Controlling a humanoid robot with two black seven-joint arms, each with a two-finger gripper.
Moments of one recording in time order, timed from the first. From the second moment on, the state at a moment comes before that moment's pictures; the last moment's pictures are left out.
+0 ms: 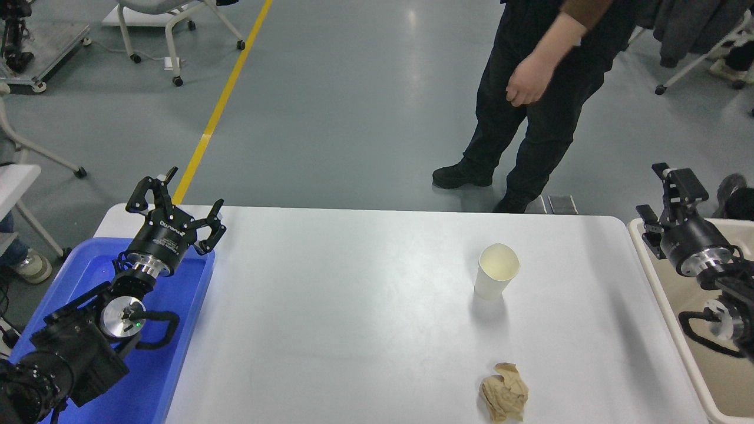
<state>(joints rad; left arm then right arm) -0.66 0.33 -0.56 -0.36 -0.18 -0.69 -0.51 0.84 -0.59 -0.02 0.54 -0.21 0.02 0.64</state>
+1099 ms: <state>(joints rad) -0.66 0.33 -0.56 -0.36 -0.18 -0.69 -0.51 1.32 -0.46 -0.77 0.63 -0.96 0.02 0.65</state>
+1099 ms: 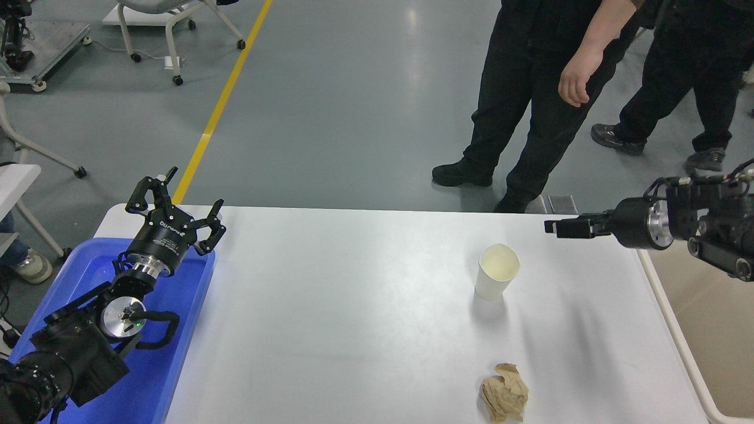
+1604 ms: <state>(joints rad) -0.66 0.33 -0.56 -0.36 -0.18 -0.69 -0.51 1.30 -0.31 -0.84 0.56 -0.98 0.01 0.64</state>
